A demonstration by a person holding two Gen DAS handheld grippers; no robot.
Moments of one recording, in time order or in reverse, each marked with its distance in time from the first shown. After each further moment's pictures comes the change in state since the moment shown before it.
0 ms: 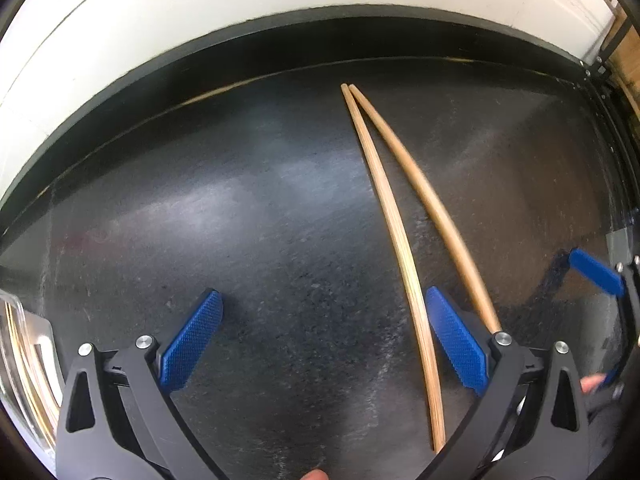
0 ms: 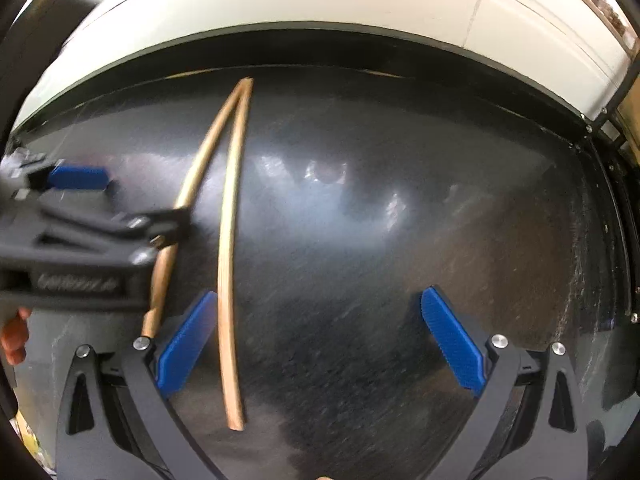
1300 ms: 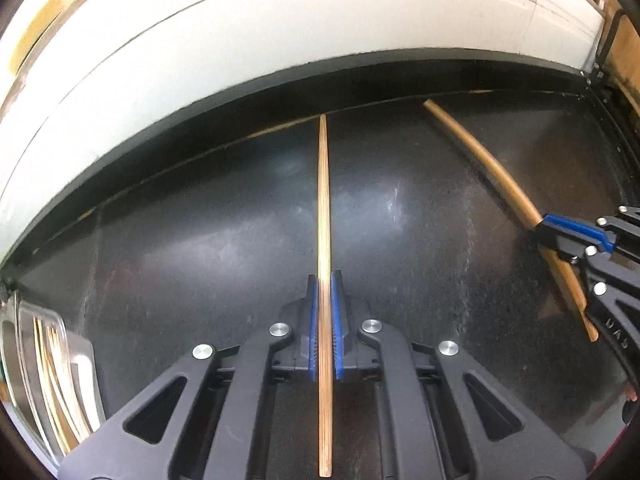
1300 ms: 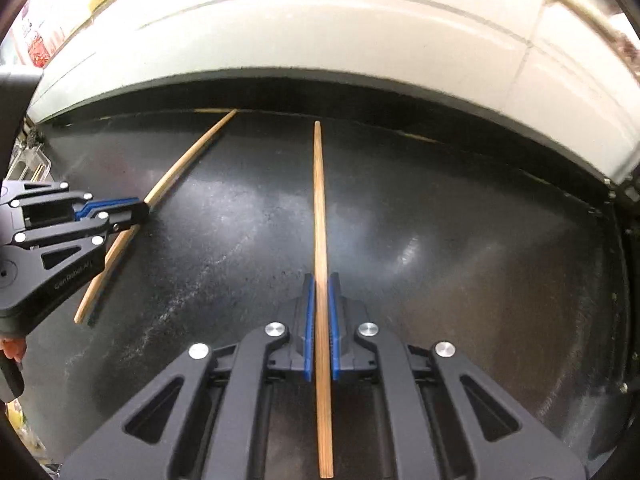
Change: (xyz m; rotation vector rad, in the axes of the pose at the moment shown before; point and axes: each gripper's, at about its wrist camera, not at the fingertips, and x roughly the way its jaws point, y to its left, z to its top) left arm -0.012 0.040 -0.006 0.044 -0.144 0.079; right arm -0.004 0.015 0.036 -0.098 -0.093 0.065
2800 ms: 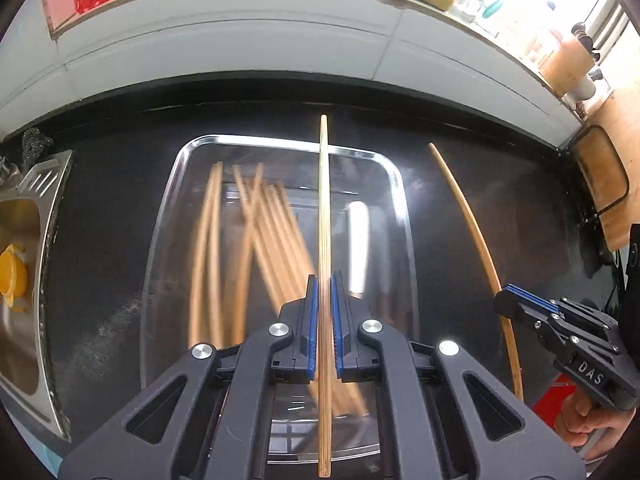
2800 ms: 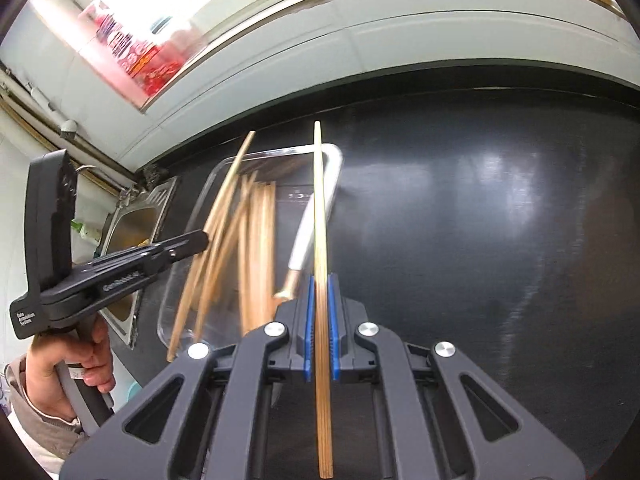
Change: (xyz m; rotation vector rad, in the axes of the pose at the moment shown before) left arm -0.112 0.316 -0.165 -0.238 -0.025 -0.232; right arm -0.101 0.309 -0.023 0.265 -0.008 0.337
